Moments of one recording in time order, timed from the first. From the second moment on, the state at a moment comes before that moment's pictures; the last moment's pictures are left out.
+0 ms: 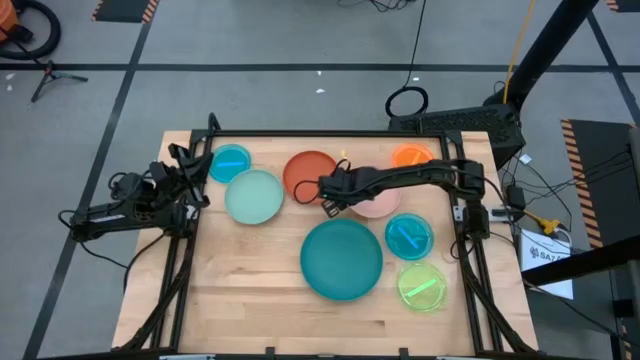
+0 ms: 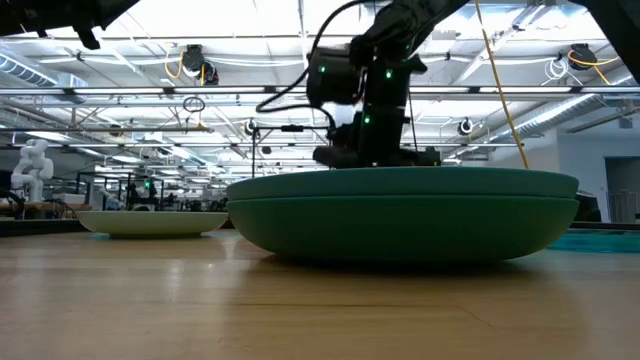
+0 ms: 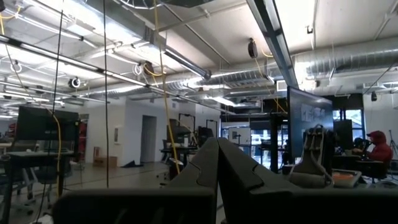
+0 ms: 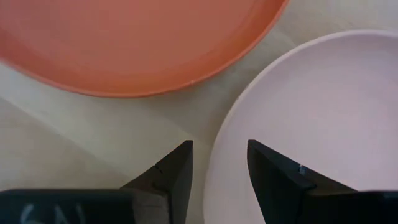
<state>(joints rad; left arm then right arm) 0.14 0.06 0.24 0.35 -0.30 0.17 -0.15 1.99 1.39 -0.80 0.28 0.80</state>
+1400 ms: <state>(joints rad) 0.14 0.06 0.24 0.34 -0.32 0.15 -0.10 1.86 1.39 -0.93 0.36 0.67</state>
